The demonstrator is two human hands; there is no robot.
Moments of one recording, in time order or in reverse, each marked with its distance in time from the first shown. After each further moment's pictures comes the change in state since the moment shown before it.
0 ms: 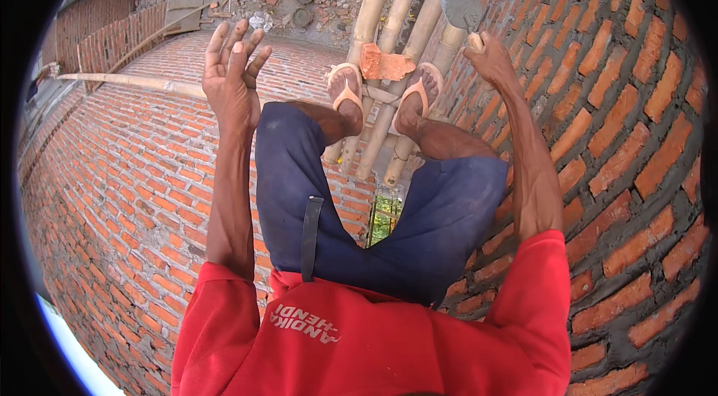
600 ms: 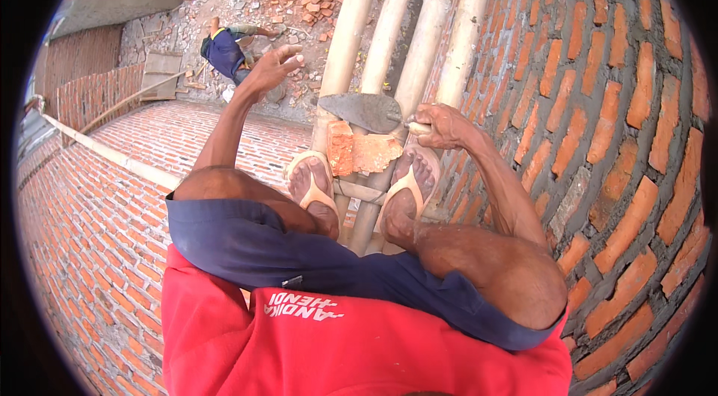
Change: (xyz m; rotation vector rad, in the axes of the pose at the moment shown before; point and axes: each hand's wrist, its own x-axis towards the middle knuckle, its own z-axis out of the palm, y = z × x) left_hand 0.220 -0.326 0.000 0.866 -0.674 -0.230; right_hand 0.126 0.101 0.139 -0.271 -0.331 -0.577
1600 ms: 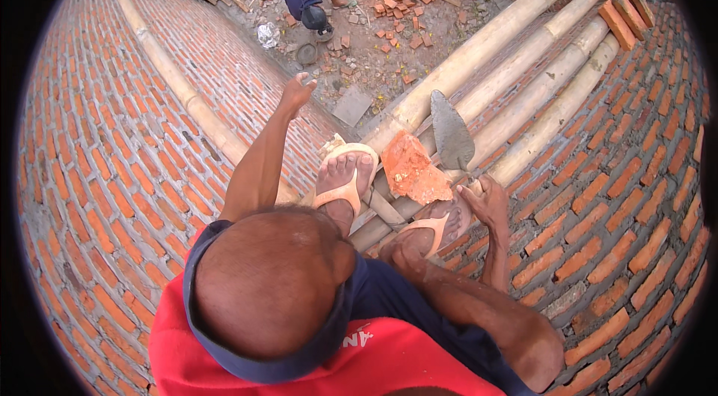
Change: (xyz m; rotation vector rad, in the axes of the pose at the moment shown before) left_hand -0.066 -0.265 0.069 -0.485 0.609 -0.498; right_hand -0.003 -0.014 0.049 -0.143 0.225 0.273
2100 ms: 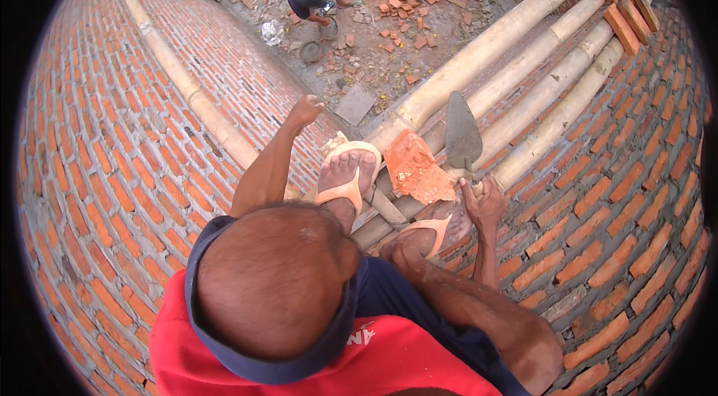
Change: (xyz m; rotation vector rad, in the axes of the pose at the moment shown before) left_hand -0.030 -0.039 0.014 0.119 -0.168 -0.039; right_hand -0.004 0.005 0.035 -0.114 0.424 -0.136
